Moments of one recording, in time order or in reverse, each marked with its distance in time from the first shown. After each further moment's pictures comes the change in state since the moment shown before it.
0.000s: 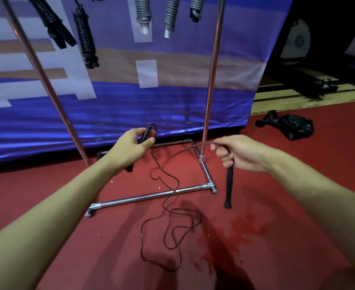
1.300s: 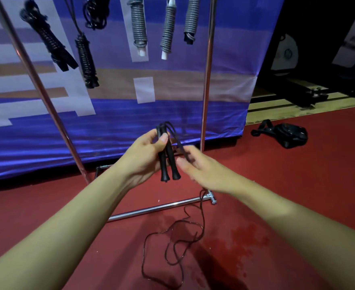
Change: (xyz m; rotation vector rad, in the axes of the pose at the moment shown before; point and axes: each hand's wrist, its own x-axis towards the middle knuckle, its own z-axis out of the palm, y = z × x) left_hand -0.018 0.073 0.018 -0.973 -0.209 -0.122; right_hand -0.012 0.001 0.074 -0.737 0.096 -0.458
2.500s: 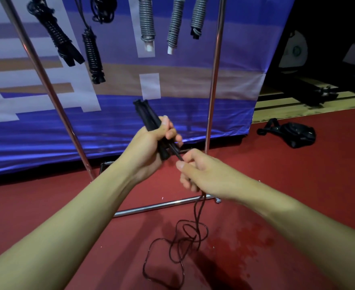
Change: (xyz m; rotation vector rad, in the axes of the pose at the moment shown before) left_hand -0.002 0.013 0.003 -0.123 -0.004 0.053; right_hand -0.020 -0.055 0.004 0.170 -0.081 0.111
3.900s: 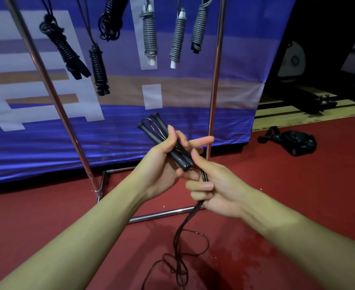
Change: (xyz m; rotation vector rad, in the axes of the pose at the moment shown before) left_hand -0.017 0.002 0.017 -0.033 -0.243 -0.090; right_hand 0.003 0.006 0.000 1.140 -0.132 0.144
